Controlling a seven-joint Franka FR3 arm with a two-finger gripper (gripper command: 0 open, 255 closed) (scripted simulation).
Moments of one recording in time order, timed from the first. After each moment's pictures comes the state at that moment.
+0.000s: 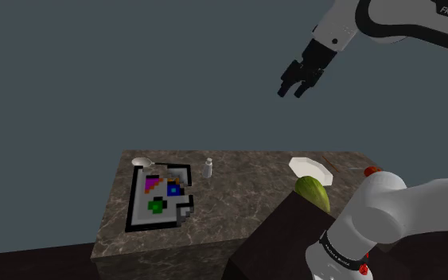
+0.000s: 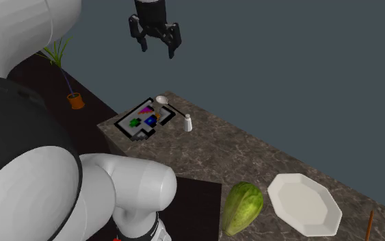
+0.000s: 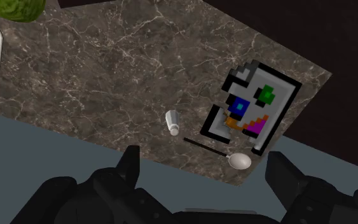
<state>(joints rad) 0.00 -0.83 -0.01 -2.27 0.05 1.70 0.17</state>
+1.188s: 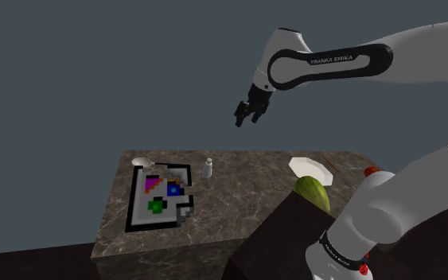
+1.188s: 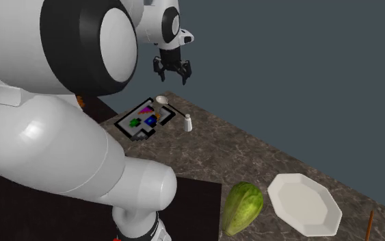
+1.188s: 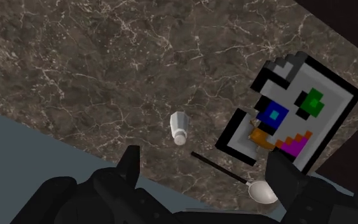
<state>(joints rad) 0.00 -0.38 -0.01 -2.34 0.00 2.12 0.10</state>
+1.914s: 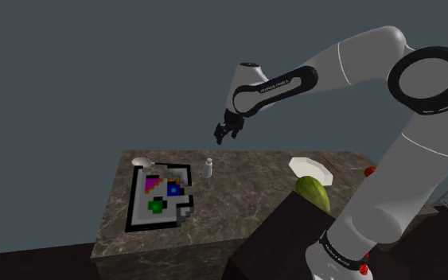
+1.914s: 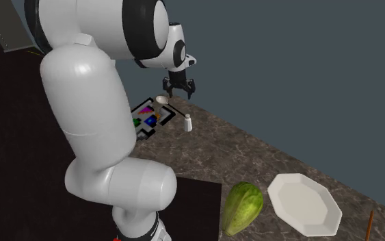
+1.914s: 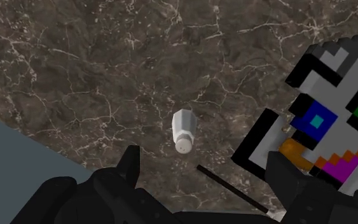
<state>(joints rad) 0.00 0.02 0.00 -2.23 -0.05 2.35 0.08</state>
